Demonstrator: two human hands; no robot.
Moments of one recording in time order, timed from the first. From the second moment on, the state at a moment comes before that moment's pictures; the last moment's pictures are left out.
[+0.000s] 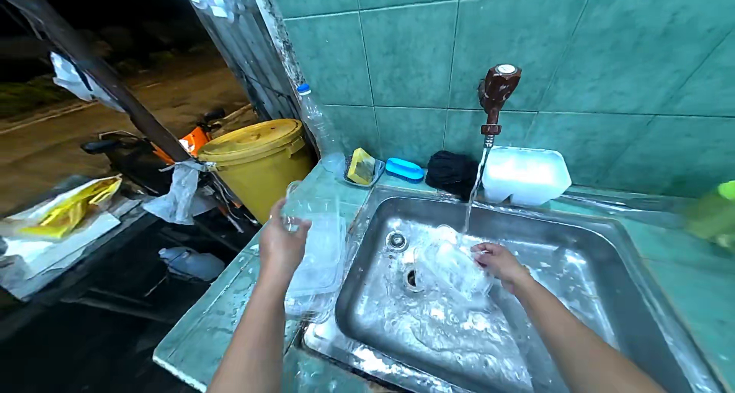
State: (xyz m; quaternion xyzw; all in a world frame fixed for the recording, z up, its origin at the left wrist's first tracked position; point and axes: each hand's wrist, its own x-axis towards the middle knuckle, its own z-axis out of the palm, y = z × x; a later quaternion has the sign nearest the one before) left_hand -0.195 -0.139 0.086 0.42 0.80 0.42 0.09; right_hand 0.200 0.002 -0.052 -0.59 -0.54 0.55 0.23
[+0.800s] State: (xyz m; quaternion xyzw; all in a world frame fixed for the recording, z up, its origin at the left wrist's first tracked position) left_hand 0.012 -0.083 0.016 0.55 0.57 0.40 0.46; right_hand 0.164 -0.050 -0.023 -0.45 -0.42 0.57 0.54
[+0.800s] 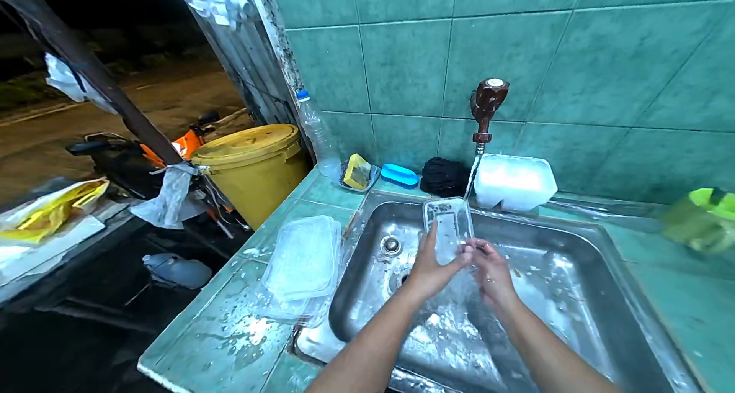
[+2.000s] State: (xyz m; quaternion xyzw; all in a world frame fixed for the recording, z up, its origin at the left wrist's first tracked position) left_hand -0.004 -0.074 0.020 0.35 0.51 0.52 0.60; right_hand 0.181 0.003 -0.048 -0.56 -0.73 0.38 0.03
